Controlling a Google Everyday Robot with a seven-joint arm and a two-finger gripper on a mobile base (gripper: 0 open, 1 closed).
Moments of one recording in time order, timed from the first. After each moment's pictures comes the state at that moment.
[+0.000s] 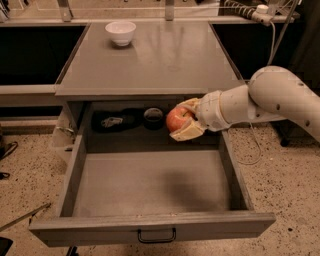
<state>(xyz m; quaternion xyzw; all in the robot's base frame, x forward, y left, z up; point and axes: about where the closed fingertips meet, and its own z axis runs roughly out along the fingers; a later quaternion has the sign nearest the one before) 0.586 -0.068 0.803 -0.60 0.66 0.16 0.42</state>
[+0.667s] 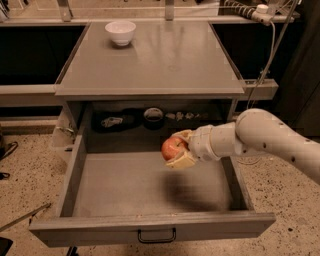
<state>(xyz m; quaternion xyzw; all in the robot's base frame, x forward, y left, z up) 0.552 -0.056 0.717 -0.58 0.68 0.18 0.41</state>
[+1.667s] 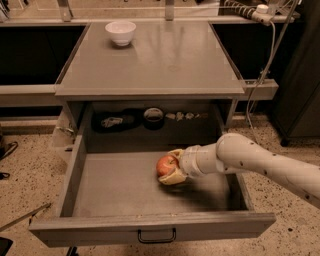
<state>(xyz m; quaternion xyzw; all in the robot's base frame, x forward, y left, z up) 0.557 -0.040 0.618 -0.57 0.71 0.18 0.38</state>
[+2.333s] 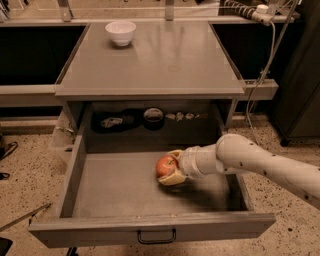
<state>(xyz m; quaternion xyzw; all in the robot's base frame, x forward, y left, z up) 0.554 -0.039 0.614 -0.57 0.71 0.19 0.37</state>
